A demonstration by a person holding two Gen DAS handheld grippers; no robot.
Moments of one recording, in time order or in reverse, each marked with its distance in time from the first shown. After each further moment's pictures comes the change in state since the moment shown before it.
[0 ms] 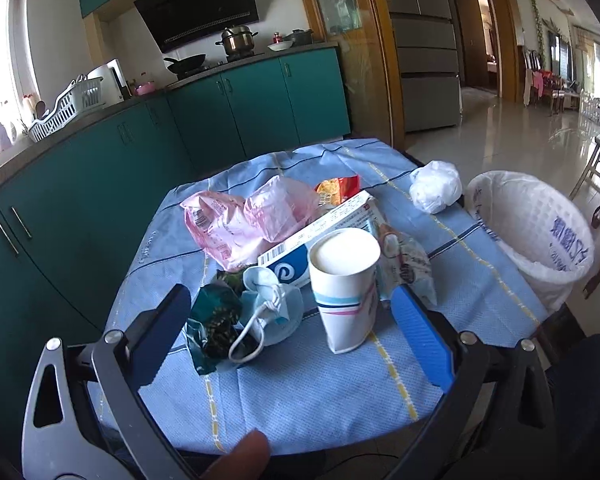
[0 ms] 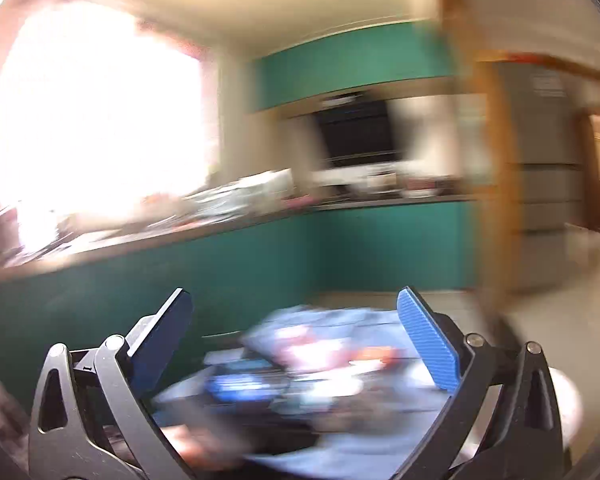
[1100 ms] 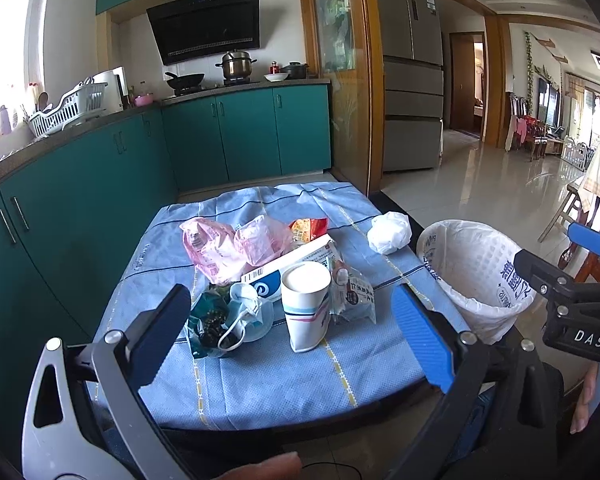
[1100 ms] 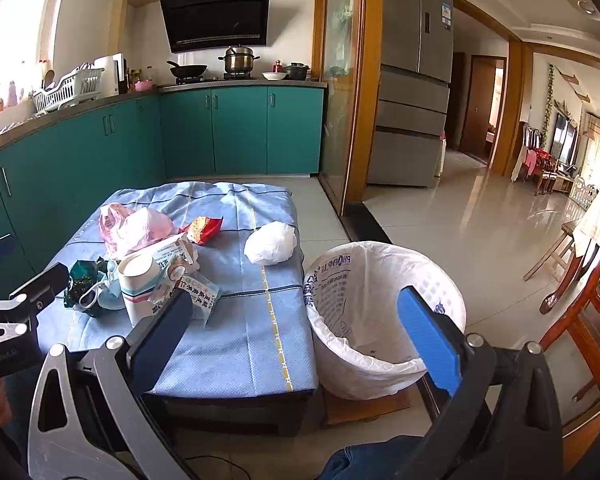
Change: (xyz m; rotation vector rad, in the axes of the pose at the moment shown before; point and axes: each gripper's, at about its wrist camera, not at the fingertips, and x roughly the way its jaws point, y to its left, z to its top) left arm -0.072 0.006 0.007 -0.091 -0.093 -0.081; right arm 0.061 -0.054 -0.076 -0.040 0.434 -0.480
